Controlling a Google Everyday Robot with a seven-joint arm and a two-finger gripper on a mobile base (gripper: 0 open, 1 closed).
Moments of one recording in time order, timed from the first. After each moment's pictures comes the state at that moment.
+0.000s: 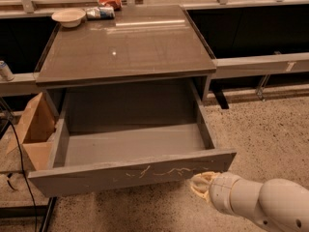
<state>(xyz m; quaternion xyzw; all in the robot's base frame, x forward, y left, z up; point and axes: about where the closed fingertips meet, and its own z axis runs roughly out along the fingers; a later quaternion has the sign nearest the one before) 0.410 -0.137 0.639 -0.50 0.77 0.06 0.40</state>
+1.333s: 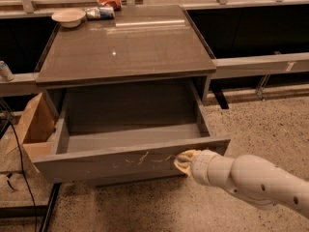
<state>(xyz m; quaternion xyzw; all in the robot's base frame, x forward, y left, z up) 0.491 -0.100 0.629 -0.51 0.73 0.05 0.44</state>
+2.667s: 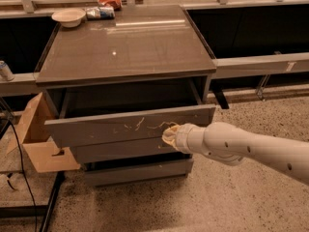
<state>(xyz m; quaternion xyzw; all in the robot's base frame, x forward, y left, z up) 0.606 -0.066 0.608 -0.54 0.72 0.04 0.44</state>
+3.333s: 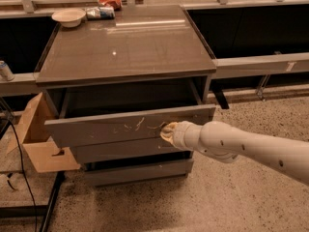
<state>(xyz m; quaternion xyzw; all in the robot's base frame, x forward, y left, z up) 0.627 -0.061 0.602 -0.54 0.70 0.02 0.46</state>
